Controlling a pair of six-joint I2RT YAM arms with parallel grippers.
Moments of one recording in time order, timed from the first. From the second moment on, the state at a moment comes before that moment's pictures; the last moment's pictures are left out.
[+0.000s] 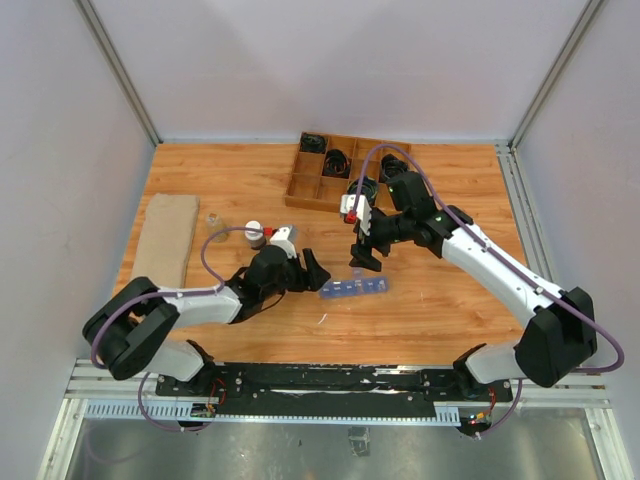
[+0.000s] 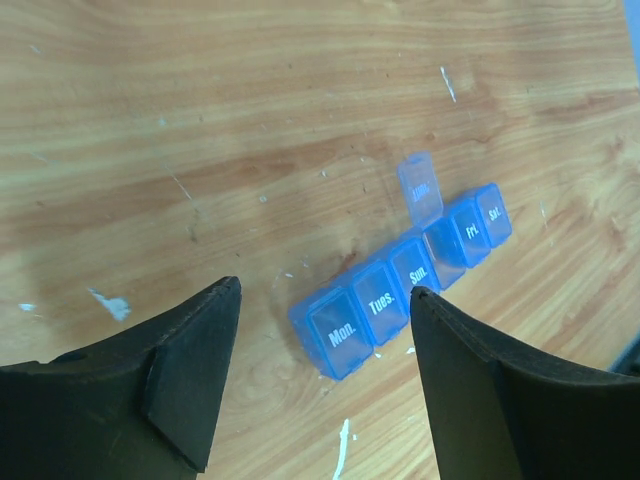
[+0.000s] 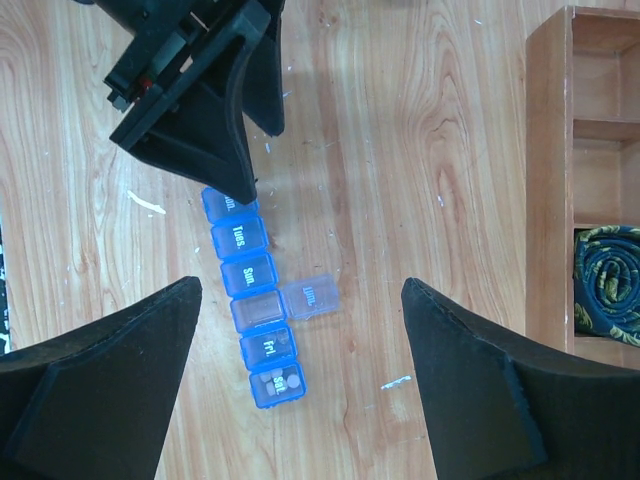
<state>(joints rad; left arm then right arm) -0.75 1.42 0.43 0.52 -0.03 -0.71 0.56 1.38 1.15 -0.57 -0.62 -0.69</state>
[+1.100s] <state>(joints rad) -0.46 1.02 0.50 0.27 -0.15 -0.34 0.55 1.25 1.14 -0.55 -0.75 -0.60</state>
